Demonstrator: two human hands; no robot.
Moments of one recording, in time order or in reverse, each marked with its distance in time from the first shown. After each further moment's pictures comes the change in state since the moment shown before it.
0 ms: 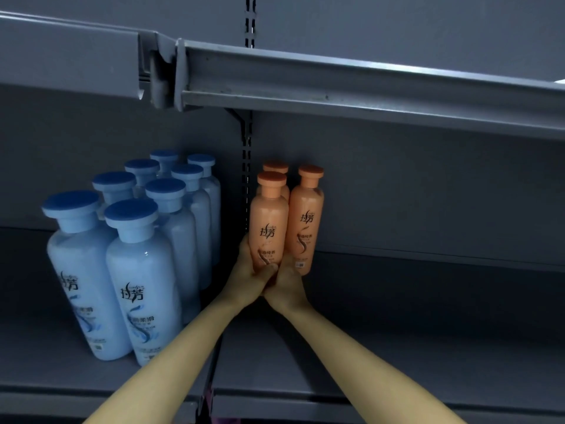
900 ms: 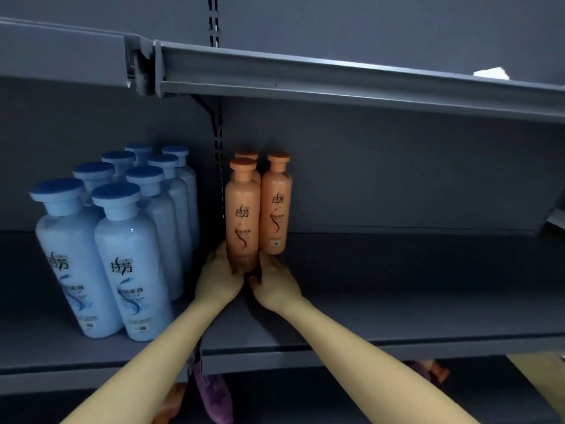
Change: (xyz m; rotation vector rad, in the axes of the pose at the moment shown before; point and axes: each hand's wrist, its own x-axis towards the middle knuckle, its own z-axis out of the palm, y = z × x) left_hand -0.030 -0.015 -0.004 0.470 0.091 -0.044; right_hand -0.049 -0.008 -0.022 -0.645 -0.116 0.026
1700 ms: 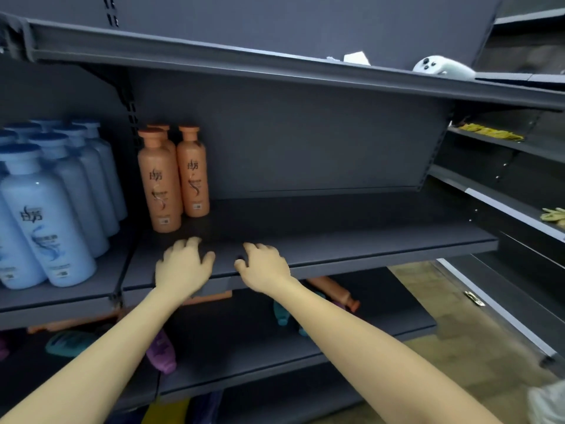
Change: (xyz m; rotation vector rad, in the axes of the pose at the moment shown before) left_hand -0.117 0.072 0.035 0.405 -0.101 0.037; right_hand -0.153 0.049 -0.078 -0.231 0.007 0.178
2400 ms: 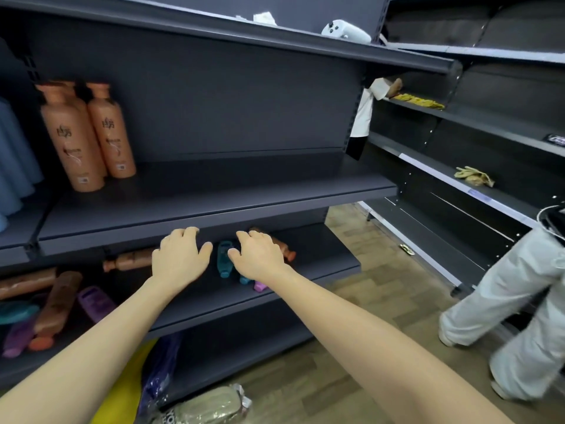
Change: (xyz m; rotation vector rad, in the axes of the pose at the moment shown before) left_hand -0.130 0.103 0.048 0.015 -0.091 0.116; right_hand -0.148 0.094 -0.025 -0.042 0.007 0.136
